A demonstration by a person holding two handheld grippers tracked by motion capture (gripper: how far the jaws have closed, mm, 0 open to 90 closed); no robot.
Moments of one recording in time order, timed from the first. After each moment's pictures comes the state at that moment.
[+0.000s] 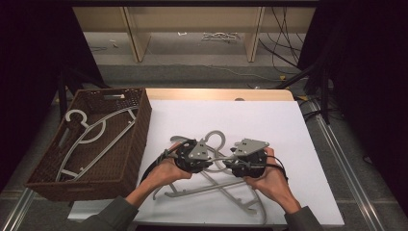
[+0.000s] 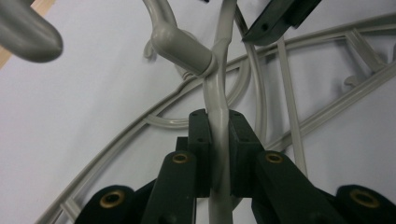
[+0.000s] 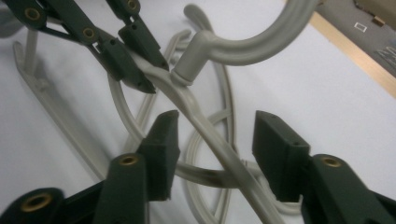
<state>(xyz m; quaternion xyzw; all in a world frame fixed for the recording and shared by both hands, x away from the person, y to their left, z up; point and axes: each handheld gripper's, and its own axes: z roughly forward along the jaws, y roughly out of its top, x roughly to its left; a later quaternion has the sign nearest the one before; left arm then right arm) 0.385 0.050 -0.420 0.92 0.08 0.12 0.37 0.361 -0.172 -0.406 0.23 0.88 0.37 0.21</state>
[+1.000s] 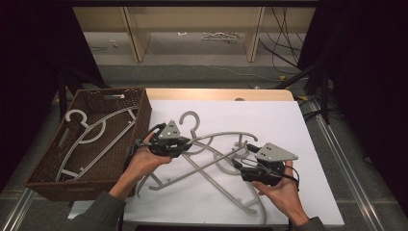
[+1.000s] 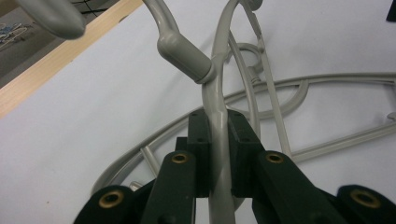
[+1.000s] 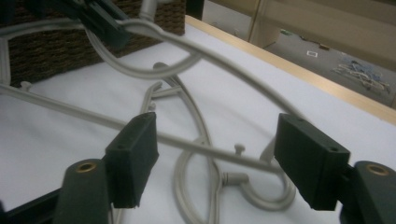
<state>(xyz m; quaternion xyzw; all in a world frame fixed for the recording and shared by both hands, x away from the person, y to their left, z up) 0.399 0.114 -0.390 0.87 0.23 0.16 0.41 0.333 -0.205 -0.408 0.32 0.79 0.47 0.25</state>
